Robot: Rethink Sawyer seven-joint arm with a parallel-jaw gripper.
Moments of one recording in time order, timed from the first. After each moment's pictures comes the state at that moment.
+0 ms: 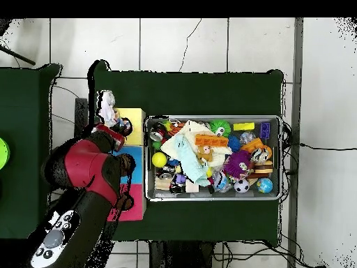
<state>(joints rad) 0.59 -0.24 -0.68 1.39 0.44 0.25 2.26</state>
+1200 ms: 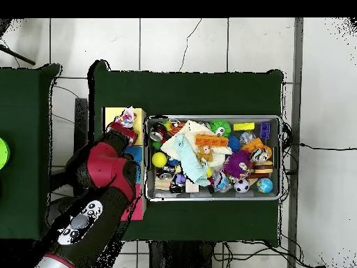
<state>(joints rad) 0.55 -0.15 -0.62 1.44 0.46 -0.09 2.26</state>
